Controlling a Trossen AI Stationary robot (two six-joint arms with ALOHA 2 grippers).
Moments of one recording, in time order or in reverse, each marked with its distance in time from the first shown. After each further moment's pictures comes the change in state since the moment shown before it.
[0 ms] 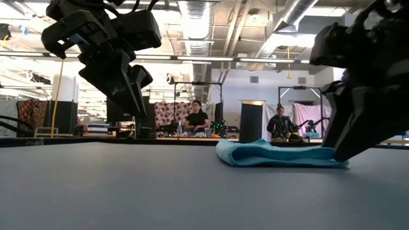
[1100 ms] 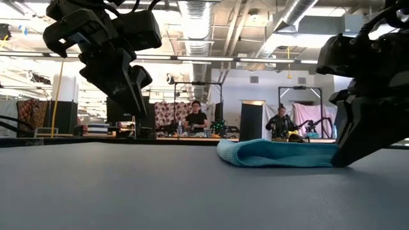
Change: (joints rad) left arm 0.000 0.000 0.000 0.008 0.000 -0.021; right arm 0.001 0.034 -0.041 0.028 0.001 0.094
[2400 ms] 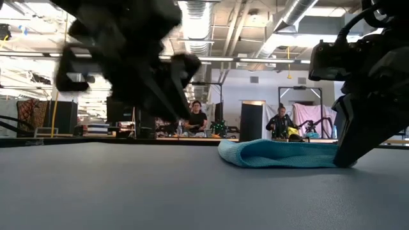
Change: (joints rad) left arm -0.006 0.224 0.064 0.325 0.092 0.632; right arm -0.024 -0.003 0.006 -0.038 -0.160 0.135
